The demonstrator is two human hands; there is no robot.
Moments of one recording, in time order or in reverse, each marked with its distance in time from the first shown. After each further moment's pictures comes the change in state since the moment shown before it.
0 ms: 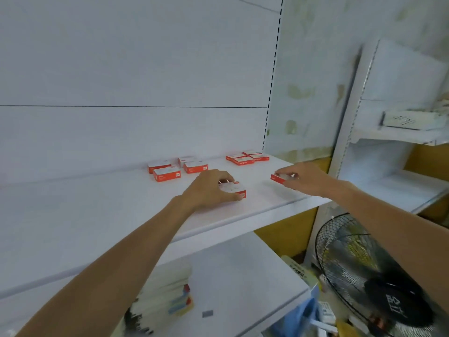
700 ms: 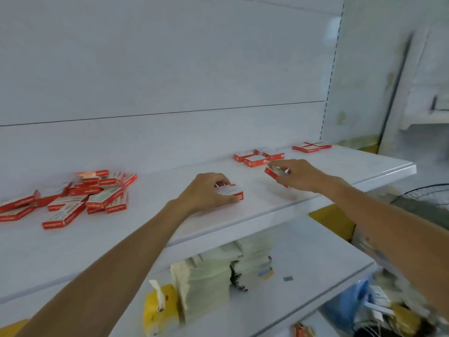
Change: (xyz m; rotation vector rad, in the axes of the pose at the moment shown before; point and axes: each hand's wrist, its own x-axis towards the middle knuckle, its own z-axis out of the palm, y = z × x) left_hand -0.200 -0.127 -0.163 0.048 0.022 -0.095; right_hand -0.048 -0.272 0.069 0.189 -0.033 -0.038
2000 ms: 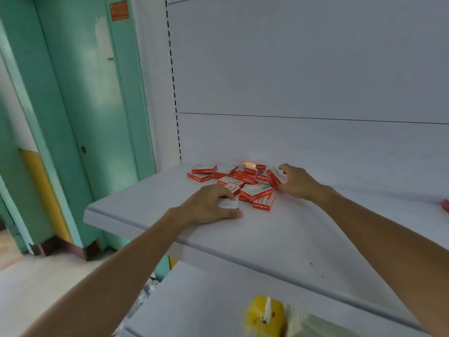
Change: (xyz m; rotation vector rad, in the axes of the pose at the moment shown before) left_hand -0.144 -0.128 -0.111 0.269 0.245 -0.658; right_hand 0.139 -0.249 0.164 0.097 -0.276 -0.648
